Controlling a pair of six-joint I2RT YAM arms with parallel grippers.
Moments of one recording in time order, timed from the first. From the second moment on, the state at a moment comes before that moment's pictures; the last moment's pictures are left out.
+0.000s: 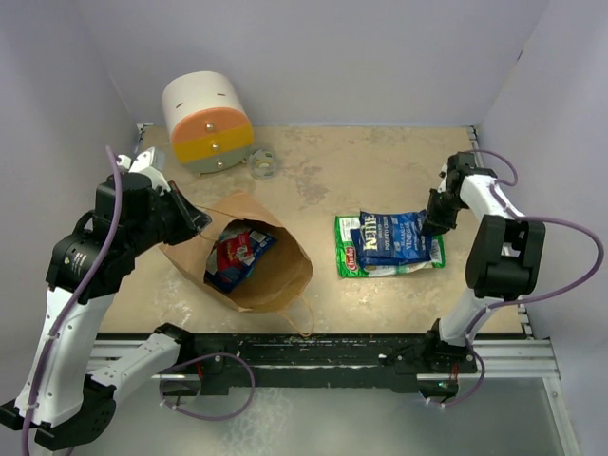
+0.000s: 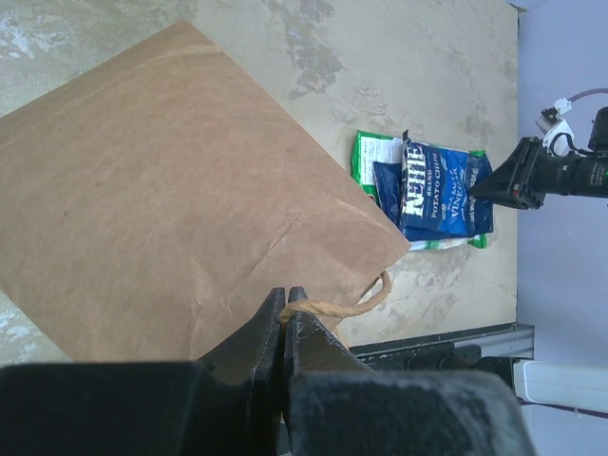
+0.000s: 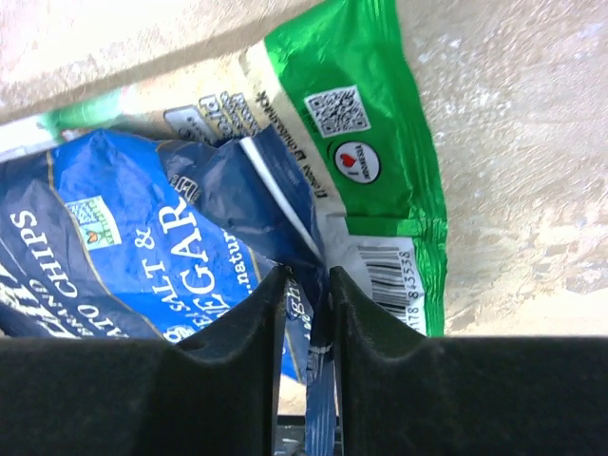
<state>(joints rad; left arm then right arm) -0.38 0.91 1.48 -1.14 -0.01 -0.69 -0.15 1.75 1.28 -0.91 -0.11 0.20</state>
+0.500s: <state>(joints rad) -0.38 0.92 1.48 -1.15 -0.01 -0.70 -0.09 1.45 1.30 -0.90 -0.01 0.20</state>
